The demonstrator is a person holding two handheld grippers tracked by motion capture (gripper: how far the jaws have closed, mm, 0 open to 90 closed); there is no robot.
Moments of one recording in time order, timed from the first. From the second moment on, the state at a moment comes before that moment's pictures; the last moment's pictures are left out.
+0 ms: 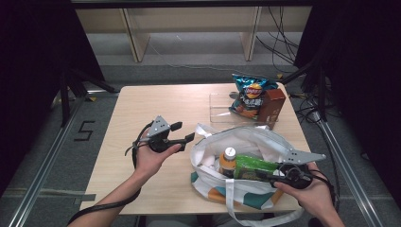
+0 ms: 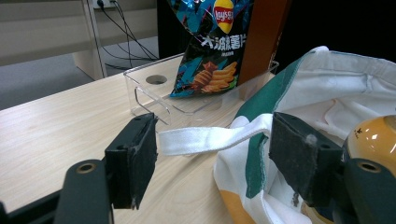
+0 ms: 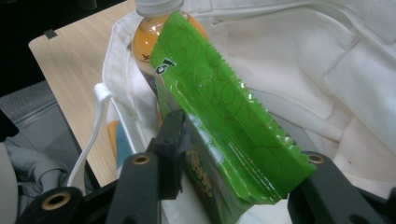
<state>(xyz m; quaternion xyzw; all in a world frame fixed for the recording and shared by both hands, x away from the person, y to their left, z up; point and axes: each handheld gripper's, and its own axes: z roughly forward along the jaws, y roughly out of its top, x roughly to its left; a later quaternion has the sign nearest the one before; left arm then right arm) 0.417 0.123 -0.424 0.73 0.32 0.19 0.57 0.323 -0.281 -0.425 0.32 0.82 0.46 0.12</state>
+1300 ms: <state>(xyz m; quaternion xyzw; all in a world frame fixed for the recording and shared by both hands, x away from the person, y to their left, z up) 0.417 0.122 -0.425 0.73 0.32 0.19 0.57 0.316 -0.283 -0.409 0.28 0.83 0.44 0.21</state>
